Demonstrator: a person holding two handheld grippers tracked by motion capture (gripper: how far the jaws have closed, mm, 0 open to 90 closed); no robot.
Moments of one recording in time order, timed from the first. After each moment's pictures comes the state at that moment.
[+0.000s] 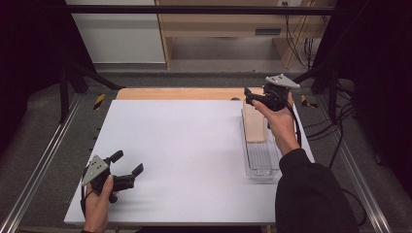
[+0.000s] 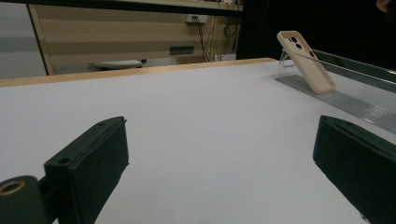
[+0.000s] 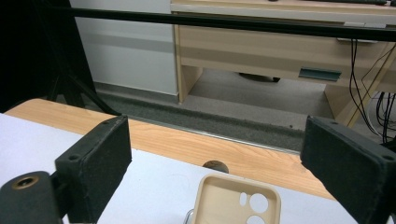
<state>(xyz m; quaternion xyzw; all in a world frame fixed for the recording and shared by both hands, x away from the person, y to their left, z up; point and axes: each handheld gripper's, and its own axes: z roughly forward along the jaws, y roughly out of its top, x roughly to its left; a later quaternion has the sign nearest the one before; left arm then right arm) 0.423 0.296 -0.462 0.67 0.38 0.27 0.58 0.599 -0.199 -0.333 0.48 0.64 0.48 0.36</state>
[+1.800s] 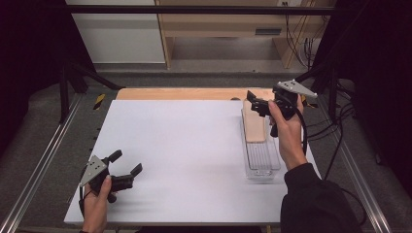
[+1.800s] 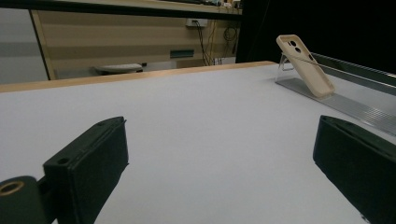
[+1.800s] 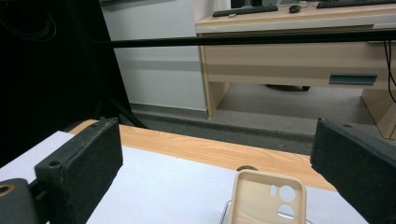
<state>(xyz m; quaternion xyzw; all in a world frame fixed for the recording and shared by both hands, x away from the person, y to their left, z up) 0.421 0.300 -0.459 0.66 0.38 0.27 0.58 0.553 -0.209 -0.315 0.47 0.62 0.55 0.31</state>
